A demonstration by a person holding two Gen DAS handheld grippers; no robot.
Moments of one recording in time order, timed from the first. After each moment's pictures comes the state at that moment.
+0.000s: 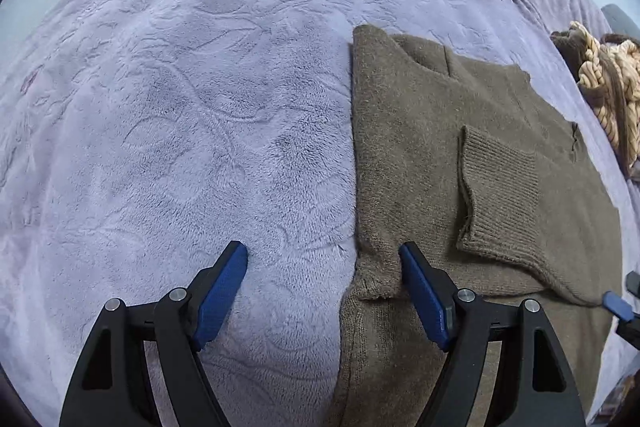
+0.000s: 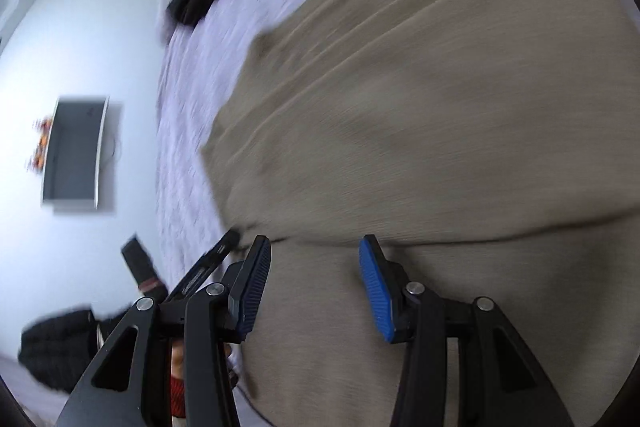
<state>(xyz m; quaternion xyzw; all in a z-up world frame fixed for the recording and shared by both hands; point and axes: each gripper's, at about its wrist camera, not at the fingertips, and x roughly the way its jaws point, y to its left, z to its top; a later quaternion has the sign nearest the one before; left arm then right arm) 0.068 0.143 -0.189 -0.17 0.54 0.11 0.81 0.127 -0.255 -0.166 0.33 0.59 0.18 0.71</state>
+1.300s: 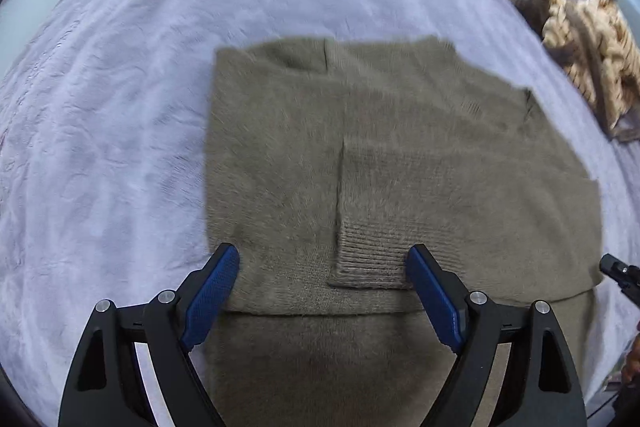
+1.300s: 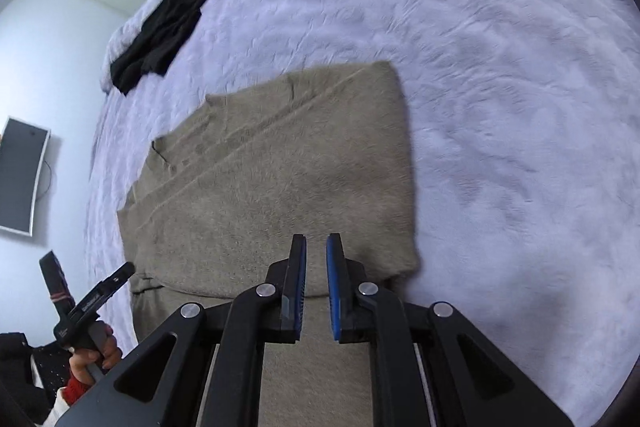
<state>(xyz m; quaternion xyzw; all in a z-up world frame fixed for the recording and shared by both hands) 0.123 0.064 -0.180 -0.12 0.58 0.06 0.81 0.145 -0.325 -0.149 0.20 0.58 0.10 0.78</state>
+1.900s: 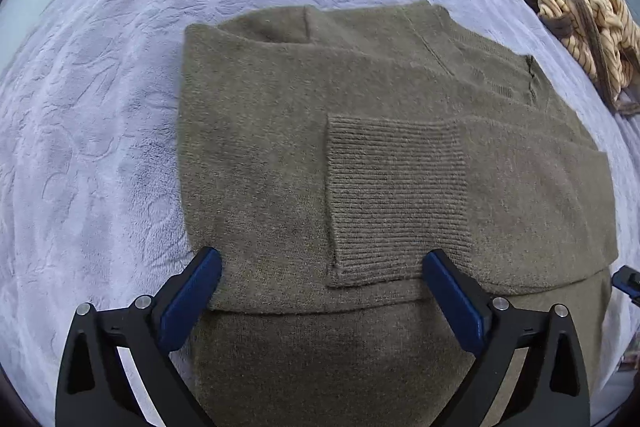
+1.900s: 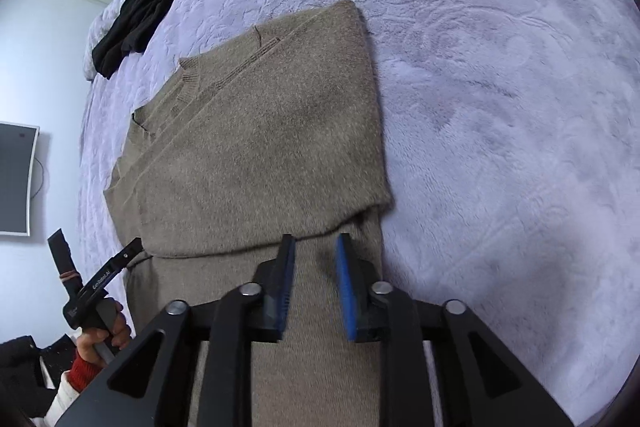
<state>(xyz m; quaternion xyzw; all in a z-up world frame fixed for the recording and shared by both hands) 0.126 0.051 -0.191 -0.10 0.59 0.03 0.80 0.108 -0.353 -0.151 0.22 0.61 0.09 0.75</state>
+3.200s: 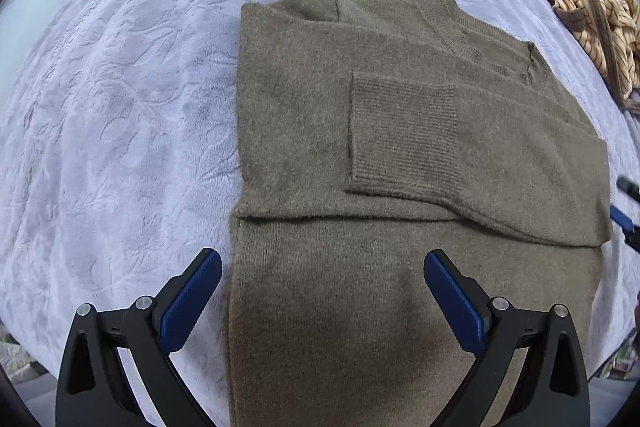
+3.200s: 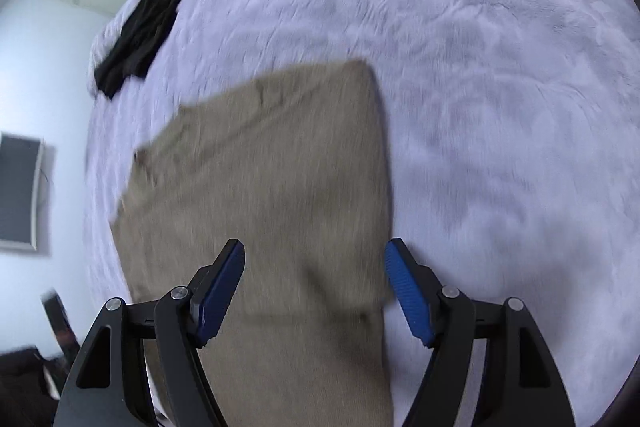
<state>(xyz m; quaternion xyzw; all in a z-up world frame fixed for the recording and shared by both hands) 0.066 0.054 -0.139 -0.11 0.63 0.07 0.77 0.177 -0.375 -0.158 0.28 0.58 0.09 0.76</state>
